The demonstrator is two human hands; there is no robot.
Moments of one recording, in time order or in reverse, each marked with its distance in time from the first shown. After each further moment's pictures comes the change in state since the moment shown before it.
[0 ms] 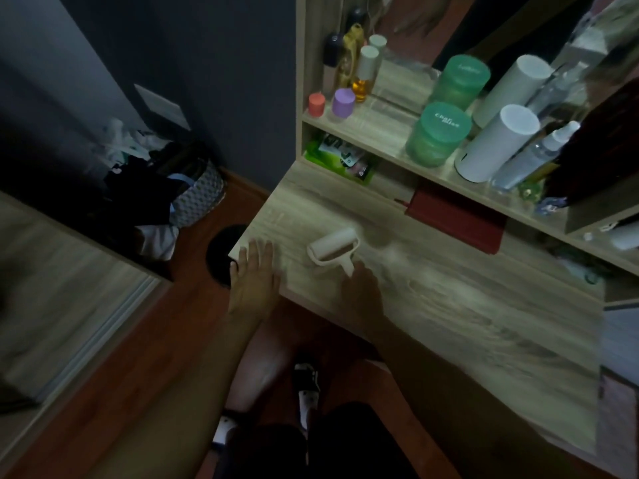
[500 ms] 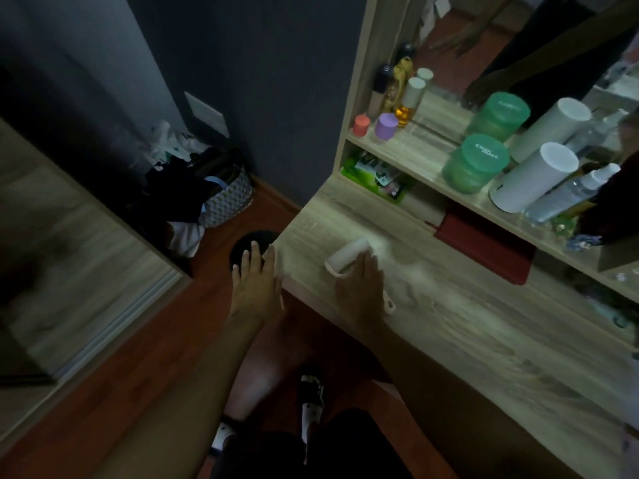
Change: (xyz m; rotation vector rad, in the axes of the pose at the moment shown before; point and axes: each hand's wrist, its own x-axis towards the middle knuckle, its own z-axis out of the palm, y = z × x) left_hand -0.020 -0.047 -0.017 -0.082 0.069 -0.084; right_hand -0.015 -0.055 0.013 -0.226 0.065 -0.258
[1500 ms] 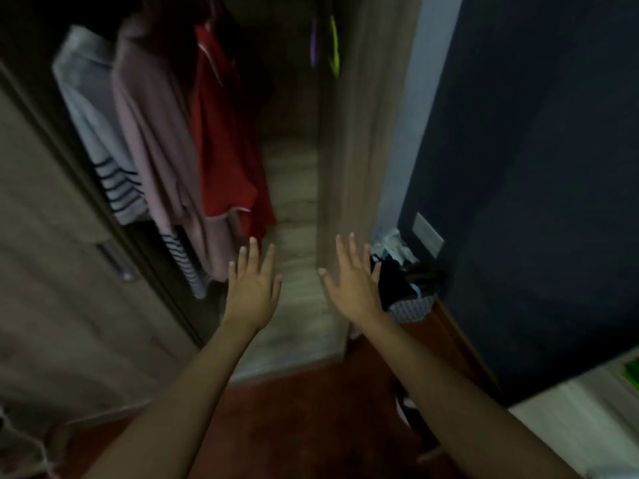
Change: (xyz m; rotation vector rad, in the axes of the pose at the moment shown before) left_hand -0.140 -0.396 -0.239 0.072 0.575 -0.486; right_hand -0.076 -0.529 0.025 0.139 -0.154 -0.885
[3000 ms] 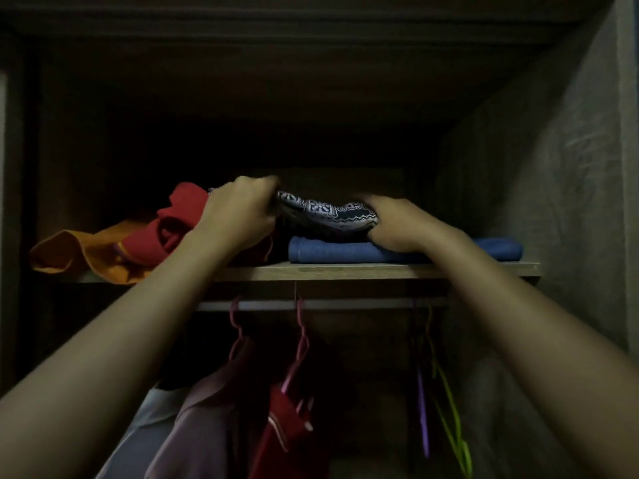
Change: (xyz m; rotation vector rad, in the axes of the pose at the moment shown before) left_hand 0.396 -0.024 -0.489 0.392 0.888 0.099; right_hand 0.418 -0.313 -0.389 -0.146 0.360 -0.566
